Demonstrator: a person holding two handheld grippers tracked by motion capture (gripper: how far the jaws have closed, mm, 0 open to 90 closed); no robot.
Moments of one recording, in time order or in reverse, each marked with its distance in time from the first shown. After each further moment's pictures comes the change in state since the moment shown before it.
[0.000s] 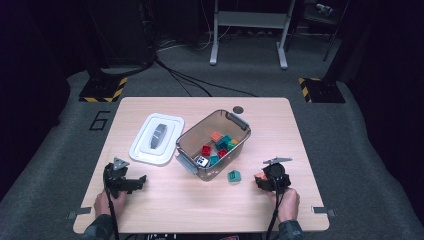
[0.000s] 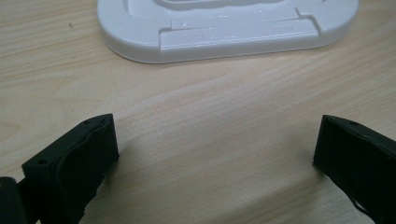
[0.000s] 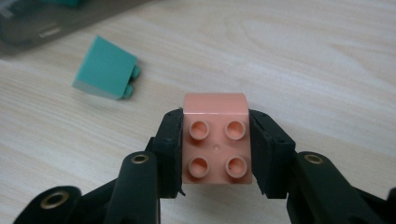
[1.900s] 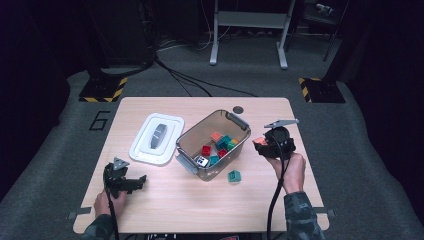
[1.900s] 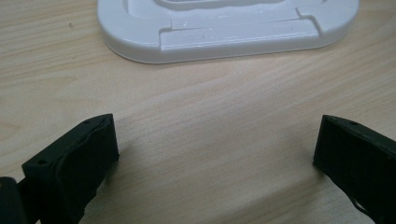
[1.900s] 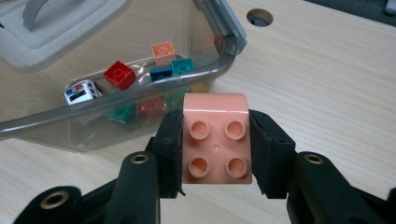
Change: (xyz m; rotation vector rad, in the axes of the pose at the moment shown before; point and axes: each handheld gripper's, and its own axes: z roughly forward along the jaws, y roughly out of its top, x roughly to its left) left arm 0.000 0.000 0.000 0.001 -0.001 -0.003; right arm 0.009 0.101 -0.075 -0.148 0.014 -0.134
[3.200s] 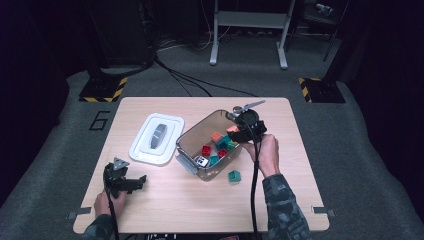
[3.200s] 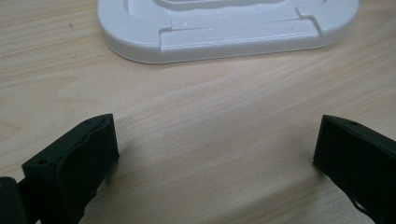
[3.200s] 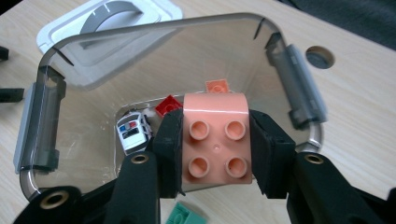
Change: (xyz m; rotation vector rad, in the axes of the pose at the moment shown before) left arm 0.000 0.000 0.000 0.000 0.000 -0.001; right arm 0.048 0.062 0.035 0.047 0.115 -0.110
